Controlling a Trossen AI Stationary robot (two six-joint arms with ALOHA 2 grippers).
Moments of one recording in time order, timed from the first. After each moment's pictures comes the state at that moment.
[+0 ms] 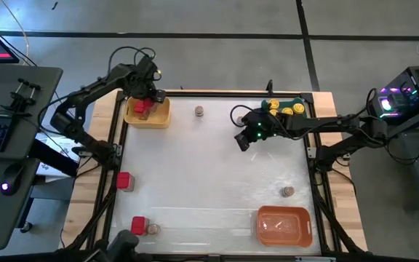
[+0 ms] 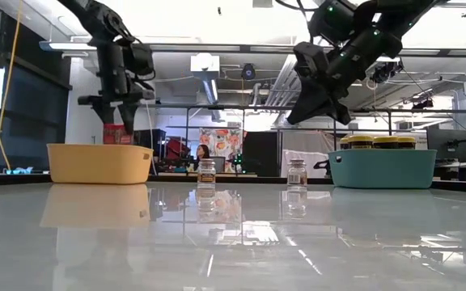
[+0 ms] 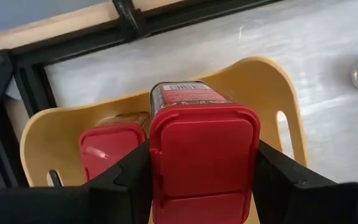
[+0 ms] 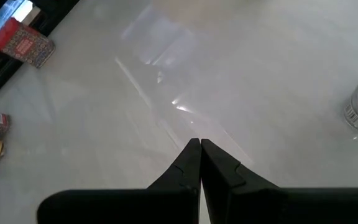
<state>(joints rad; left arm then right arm) 0.97 1.52 1.21 -1.00 -0.08 -0.31 -0.26 1.36 0.80 -0.19 -0.09 0.56</state>
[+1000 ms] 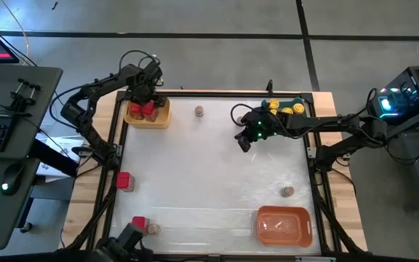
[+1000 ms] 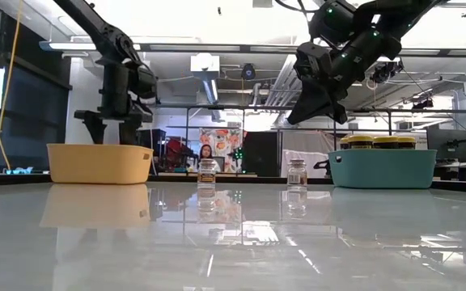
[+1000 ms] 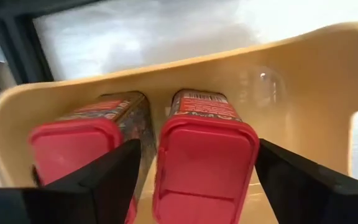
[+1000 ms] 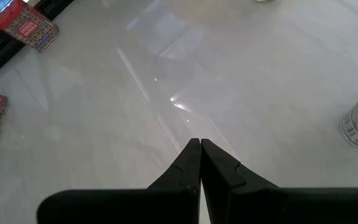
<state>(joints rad) 0.99 1.67 1.21 -1.05 -0.10 -0.36 -0.28 1.36 0.80 -0.19 -0.12 0.45</state>
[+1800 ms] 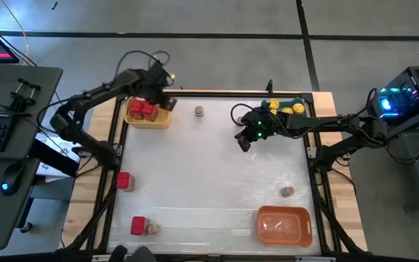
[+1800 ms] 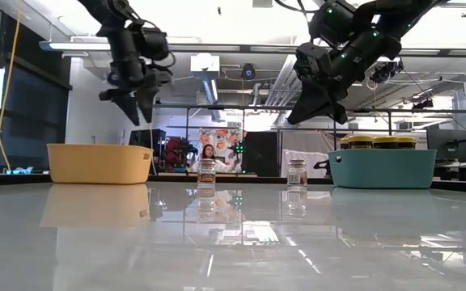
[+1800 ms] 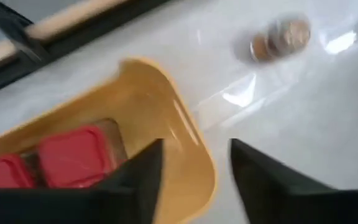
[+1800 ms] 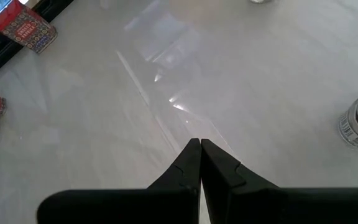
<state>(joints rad) 0.78 1.50 1.24 -0.96 -0.01 -0.28 -0.28 1.36 0.80 -0.19 -0.12 0.46</state>
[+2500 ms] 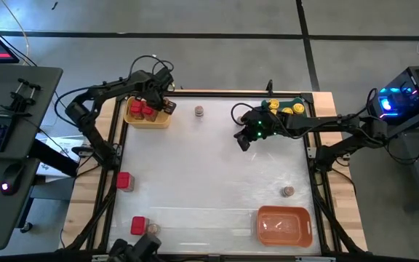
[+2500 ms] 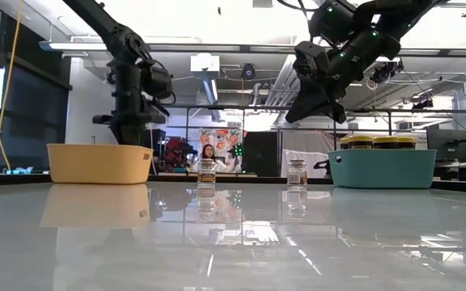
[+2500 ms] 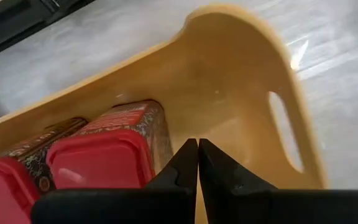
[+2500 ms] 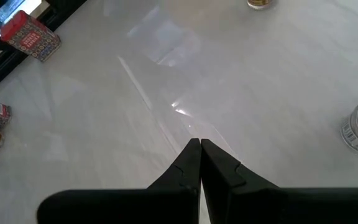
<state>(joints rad) 0.85 1.70 1.20 -0.97 -0.10 -0.28 -0.28 1.36 0.80 -0.17 -0.11 0.47</state>
